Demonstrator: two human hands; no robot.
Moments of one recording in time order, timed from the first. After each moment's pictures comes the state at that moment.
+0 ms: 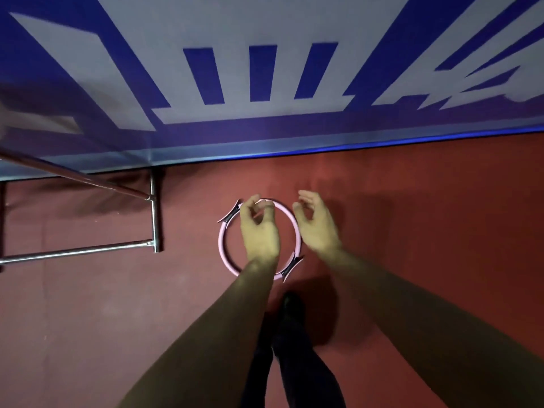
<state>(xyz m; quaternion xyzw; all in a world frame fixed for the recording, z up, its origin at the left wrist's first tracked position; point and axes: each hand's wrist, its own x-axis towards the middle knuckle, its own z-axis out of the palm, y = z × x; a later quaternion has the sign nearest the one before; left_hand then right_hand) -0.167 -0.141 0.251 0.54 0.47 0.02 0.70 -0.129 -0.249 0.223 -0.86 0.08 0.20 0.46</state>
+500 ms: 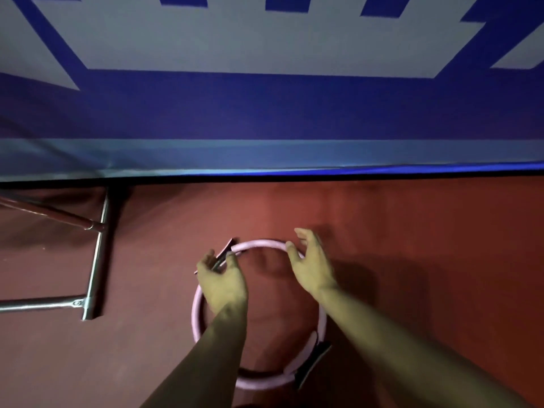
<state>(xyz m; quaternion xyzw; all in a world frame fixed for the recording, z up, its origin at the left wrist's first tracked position) -0.145 -0.083 -0.122 0.56 0.58 0.11 0.58 -0.073 -0.228 -0.117 -0.89 0.04 0.21 0.39</state>
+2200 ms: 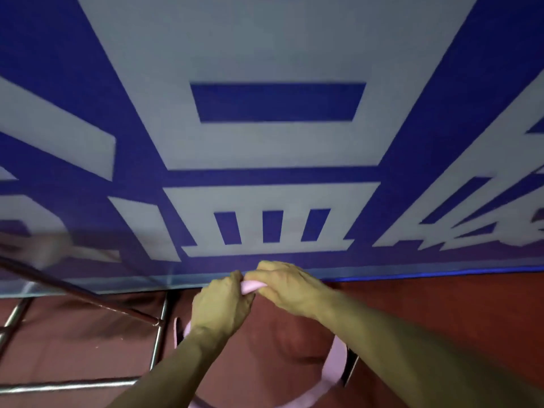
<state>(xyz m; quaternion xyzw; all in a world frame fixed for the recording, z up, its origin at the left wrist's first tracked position) -0.083 -0.033 0.345 0.96 0.20 -0.07 0.17 0.012 -0.180 0.350 -0.86 -0.43 0.20 0.18</state>
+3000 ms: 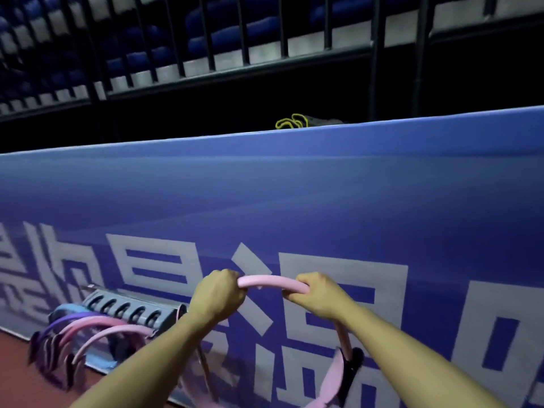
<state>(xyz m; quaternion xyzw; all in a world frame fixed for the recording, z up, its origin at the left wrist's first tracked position) -0.238 -0.008 0.916 0.94 0.30 0.17 0.03 -0.075 -0.173 0.878 -0.83 -0.43 0.09 0.33</state>
